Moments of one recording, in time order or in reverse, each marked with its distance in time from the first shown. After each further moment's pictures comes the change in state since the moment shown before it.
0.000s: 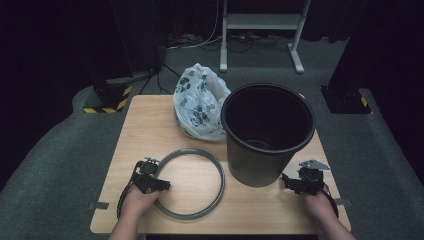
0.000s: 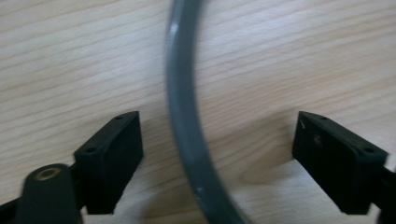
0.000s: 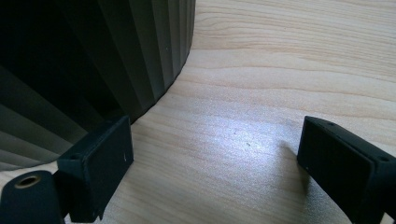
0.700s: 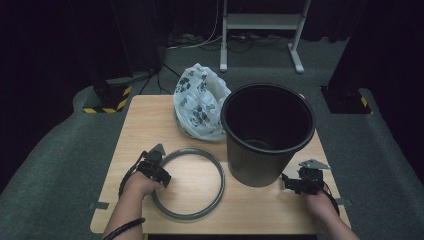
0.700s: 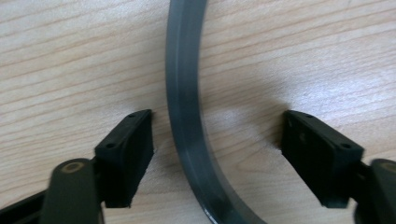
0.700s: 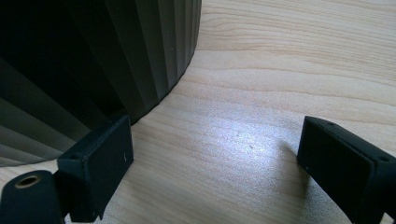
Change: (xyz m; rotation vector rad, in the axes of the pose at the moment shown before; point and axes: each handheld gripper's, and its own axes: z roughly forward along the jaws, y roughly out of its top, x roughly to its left) left arm 0.008 0.046 0.007 0.372 0.009 -0.077; right arm -0.001 0.001 0.001 0.002 0.023 -0.015
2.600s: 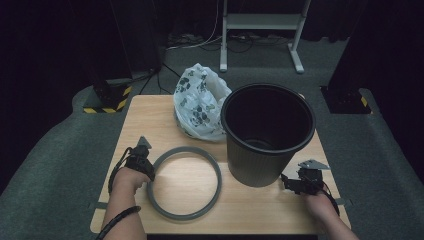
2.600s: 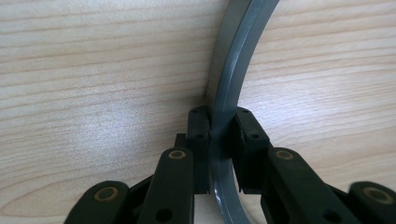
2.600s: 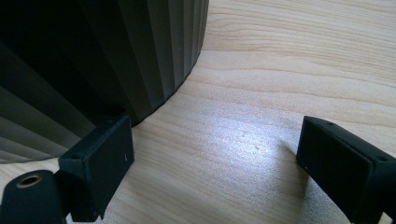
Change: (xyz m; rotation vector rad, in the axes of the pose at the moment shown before) left arm 0.044 -0.003 -0.017 -0.056 -0.171 -0.142; right arm 0.001 0.000 0.000 -0.001 0.012 -0.013
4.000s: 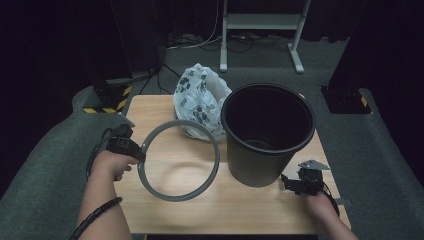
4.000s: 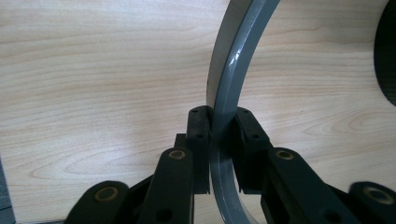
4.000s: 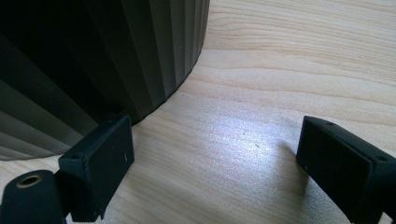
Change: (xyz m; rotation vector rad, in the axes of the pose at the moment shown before) left arm 0.002 0.001 -0.100 -0.141 -0.085 -0.032; right arm 0.000 -0.001 0.000 -0.004 0.002 -0.006
